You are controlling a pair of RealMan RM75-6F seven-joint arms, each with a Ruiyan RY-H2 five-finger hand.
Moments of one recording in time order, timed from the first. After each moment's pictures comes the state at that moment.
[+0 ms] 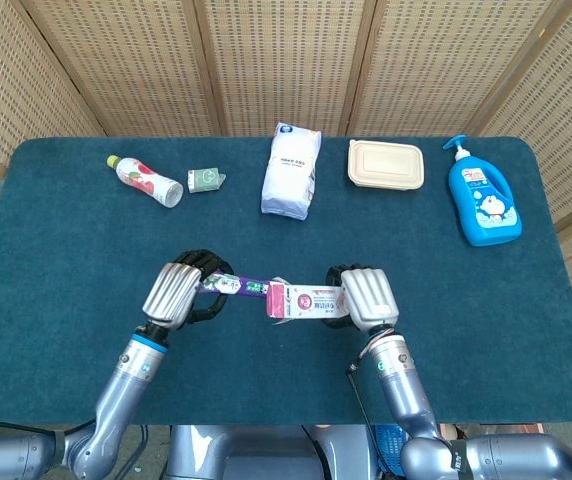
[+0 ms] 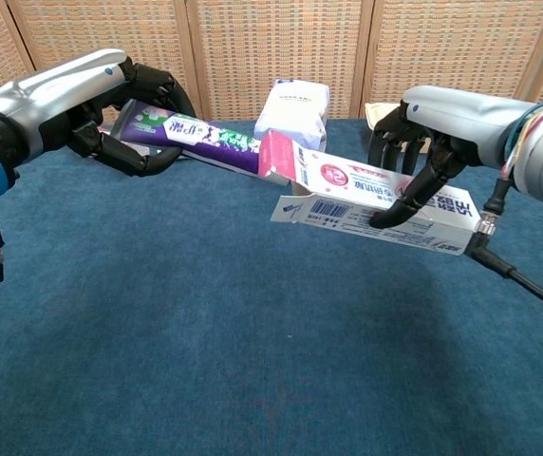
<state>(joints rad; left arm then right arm) -0.61 -1.56 -0.22 -1.84 1.20 1.24 0.38 0.73 -1.55 0.26 -1.95 -0.77 1.34 -0.72</state>
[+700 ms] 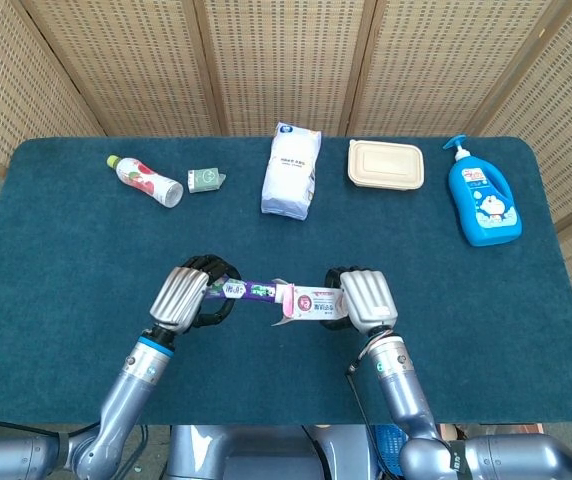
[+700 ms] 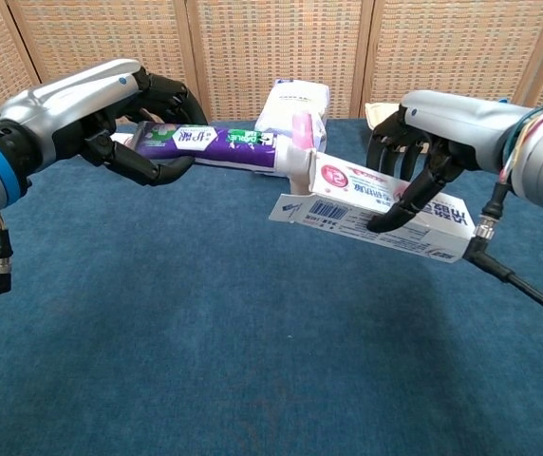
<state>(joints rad) -0.62 -1.58 -0.22 -1.85 1.17 1.23 0.39 0.73 -1.56 0.26 -1.96 -0.76 1.34 -0.71</state>
